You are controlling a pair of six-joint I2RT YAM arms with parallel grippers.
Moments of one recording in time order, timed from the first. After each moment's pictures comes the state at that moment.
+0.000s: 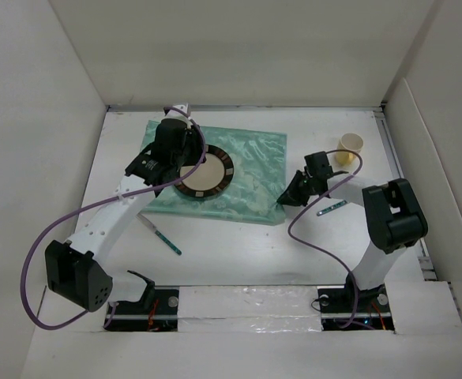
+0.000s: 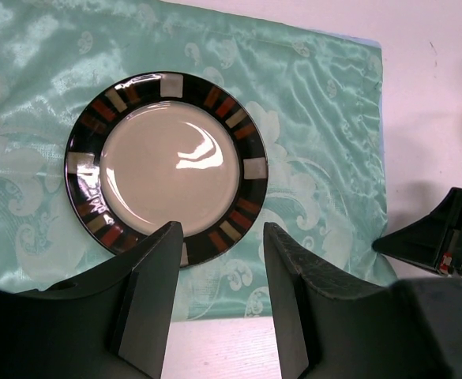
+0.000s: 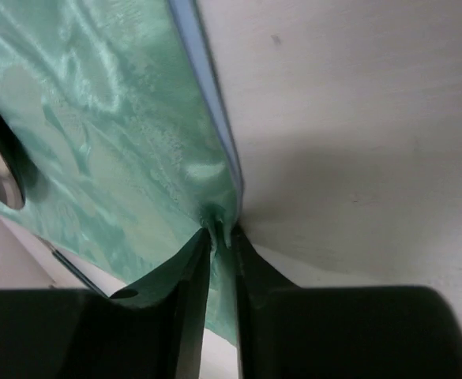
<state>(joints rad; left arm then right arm) -0.46 1.31 1.22 -0.43 -0.17 -0.40 0.27 1.74 0.92 -0.19 -0.34 0.85</state>
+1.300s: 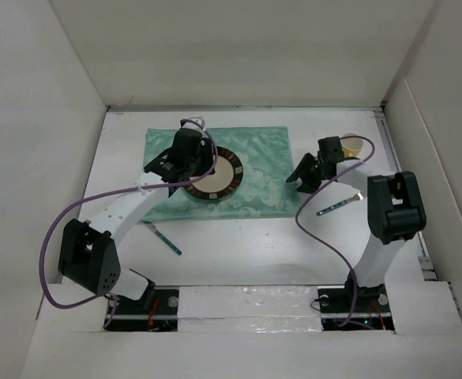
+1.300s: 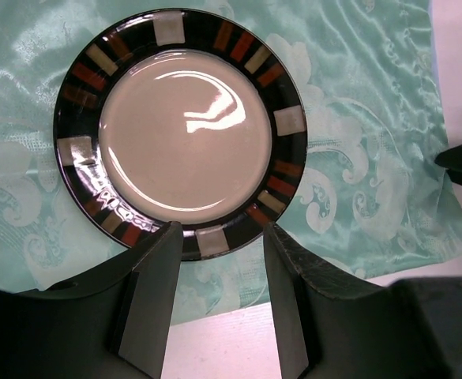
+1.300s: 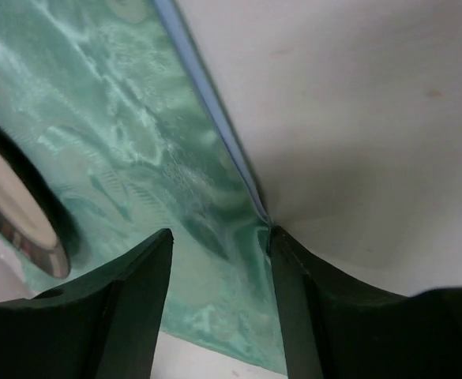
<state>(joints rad) -0.50 1.43 1.14 -0.38 -0.15 -0.42 0.14 1.81 1.08 -0.28 -0.28 0.76</state>
